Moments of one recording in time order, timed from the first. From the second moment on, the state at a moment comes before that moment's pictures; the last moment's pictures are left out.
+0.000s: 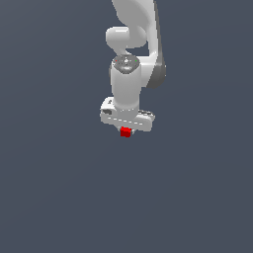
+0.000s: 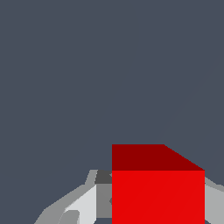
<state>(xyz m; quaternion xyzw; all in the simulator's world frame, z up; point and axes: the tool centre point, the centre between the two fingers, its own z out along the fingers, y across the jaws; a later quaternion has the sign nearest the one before) -0.026 -0.001 0.168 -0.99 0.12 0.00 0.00</state>
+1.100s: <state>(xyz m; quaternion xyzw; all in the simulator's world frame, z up) -0.046 -0.048 0.416 -0.99 0.12 0.00 0.00</state>
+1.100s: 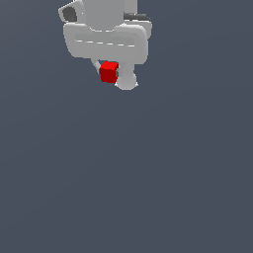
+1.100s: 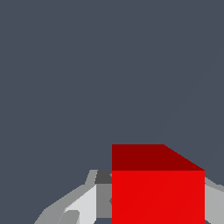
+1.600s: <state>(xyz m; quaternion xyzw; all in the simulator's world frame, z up) -0.049 -0.062 0.491 -0.99 0.12 0.00 0.00</state>
